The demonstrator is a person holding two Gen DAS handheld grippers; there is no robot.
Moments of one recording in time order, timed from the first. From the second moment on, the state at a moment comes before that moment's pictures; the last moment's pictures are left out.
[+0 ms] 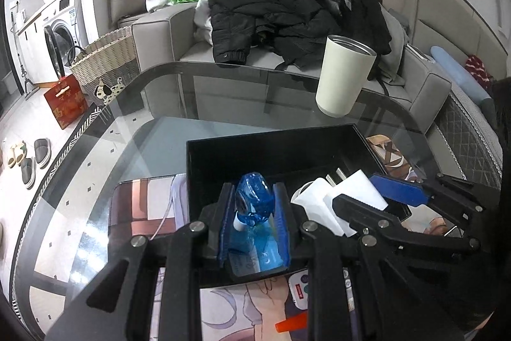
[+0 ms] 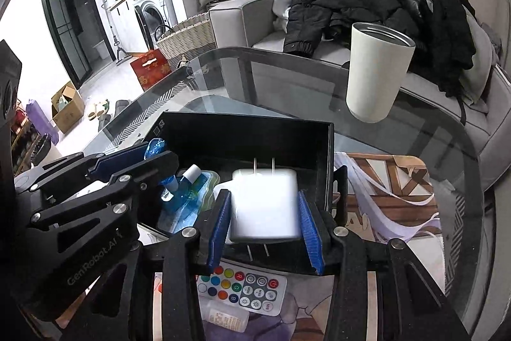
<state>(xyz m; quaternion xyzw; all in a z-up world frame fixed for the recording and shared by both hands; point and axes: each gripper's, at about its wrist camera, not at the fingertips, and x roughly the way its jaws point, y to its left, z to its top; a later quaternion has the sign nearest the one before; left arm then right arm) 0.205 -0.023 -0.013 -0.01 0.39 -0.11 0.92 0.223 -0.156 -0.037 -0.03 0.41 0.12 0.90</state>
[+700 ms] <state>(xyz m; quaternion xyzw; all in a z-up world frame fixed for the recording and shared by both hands) 0.201 -0.014 -0.009 -0.02 0.38 -0.11 0.92 0.216 -0.158 -0.033 -0.02 0.41 0.12 0.91</state>
